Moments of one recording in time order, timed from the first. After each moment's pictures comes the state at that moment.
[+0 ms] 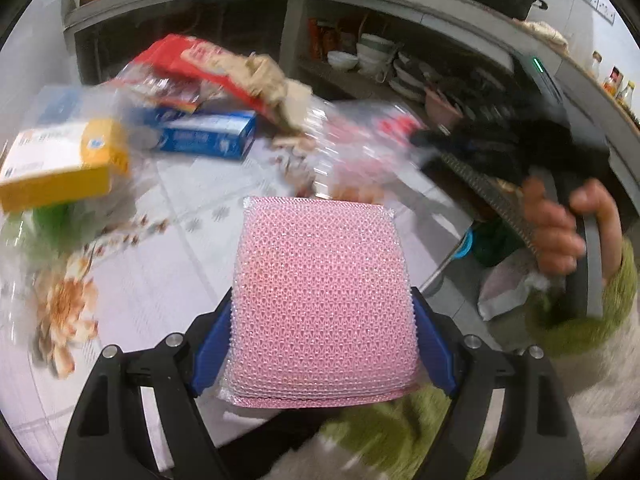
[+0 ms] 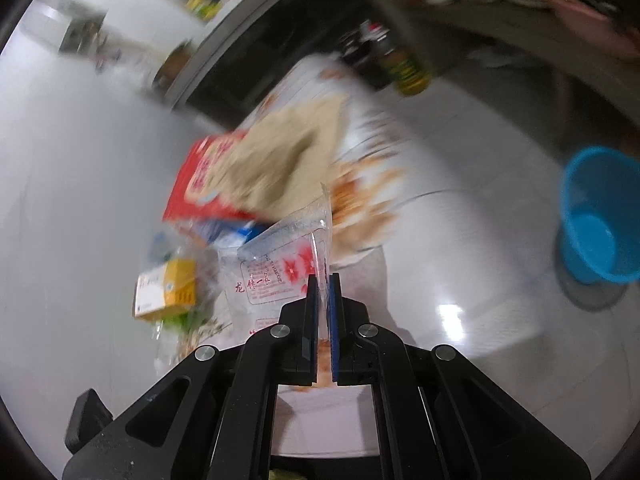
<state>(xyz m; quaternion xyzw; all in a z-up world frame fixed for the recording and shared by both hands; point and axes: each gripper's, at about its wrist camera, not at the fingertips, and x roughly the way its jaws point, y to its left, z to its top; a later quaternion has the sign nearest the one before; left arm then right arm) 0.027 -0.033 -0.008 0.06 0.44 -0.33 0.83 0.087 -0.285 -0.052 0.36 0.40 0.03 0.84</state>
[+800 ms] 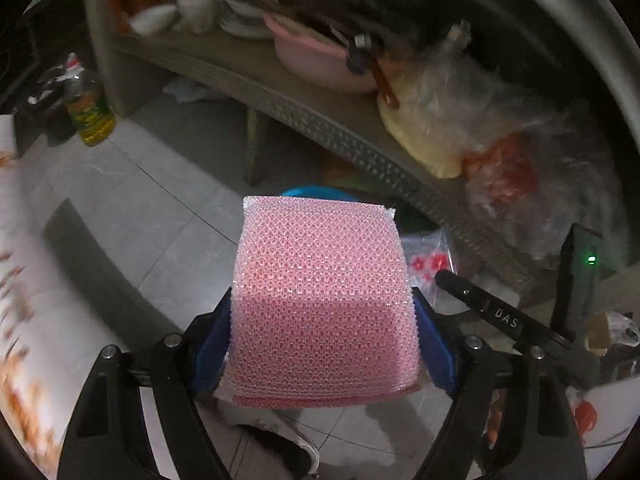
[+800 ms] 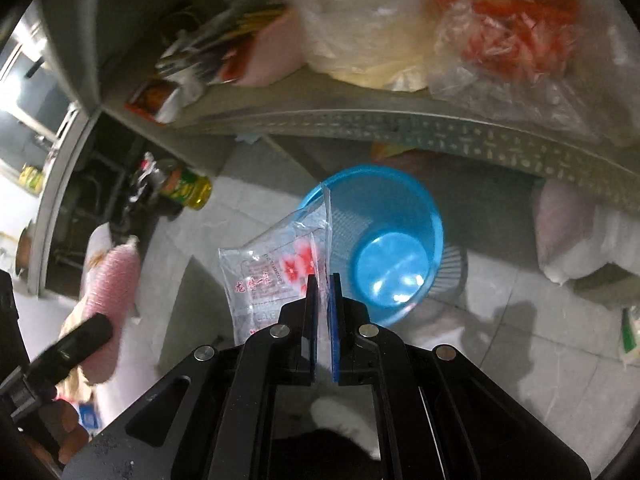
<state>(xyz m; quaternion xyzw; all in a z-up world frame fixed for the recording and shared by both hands) 0.125 -0.452 -0.065 0.18 0.53 -0.47 0.68 -0.023 -0.530 -0.155 0.45 0.33 -0.31 0.77</state>
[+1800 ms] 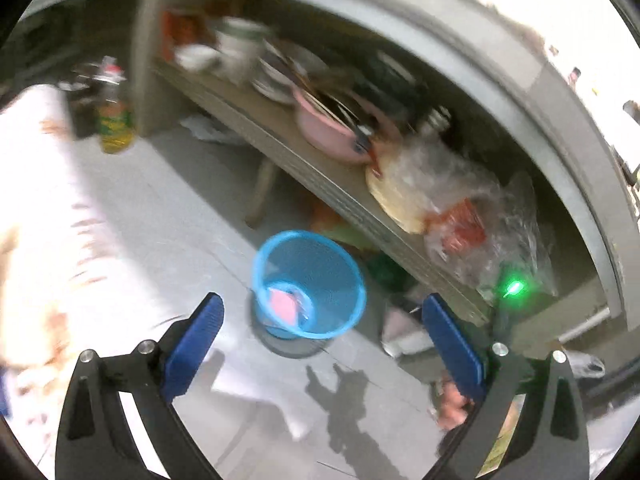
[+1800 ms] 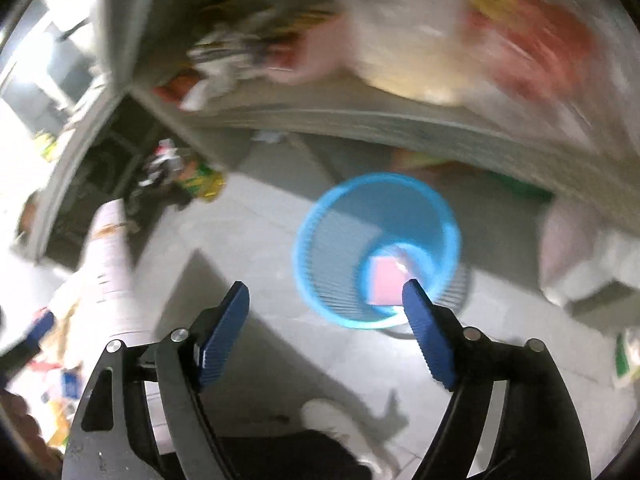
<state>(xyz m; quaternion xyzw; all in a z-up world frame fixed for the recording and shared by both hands) 0.128 -0.294 0.014 0.04 0.46 -0.49 0.74 -0.009 -0.480 -0.125 0.39 0.32 -0.26 0.82</state>
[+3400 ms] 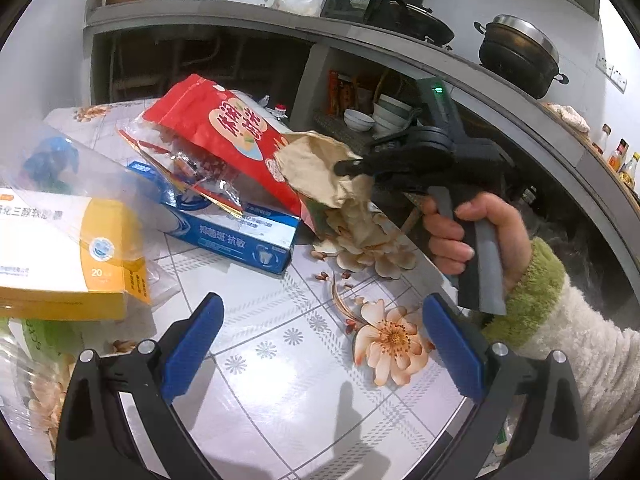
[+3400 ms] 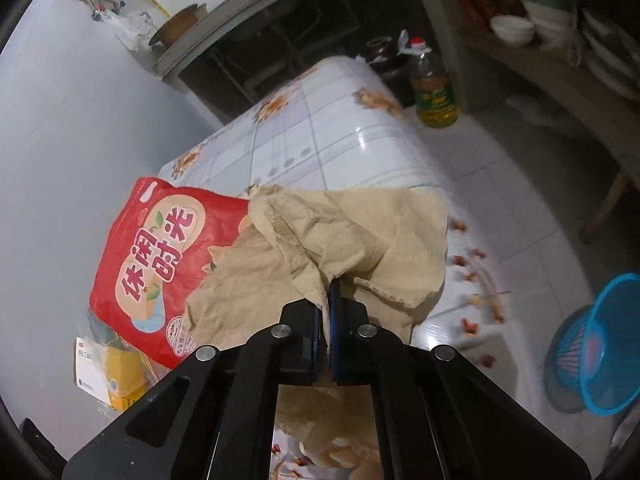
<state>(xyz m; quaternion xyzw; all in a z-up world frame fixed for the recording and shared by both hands) 0.114 -0.015 0.004 -0.02 0.38 -0.33 0.86 0.286 -0.251 -0.064 0.24 0.42 0.04 0.88</state>
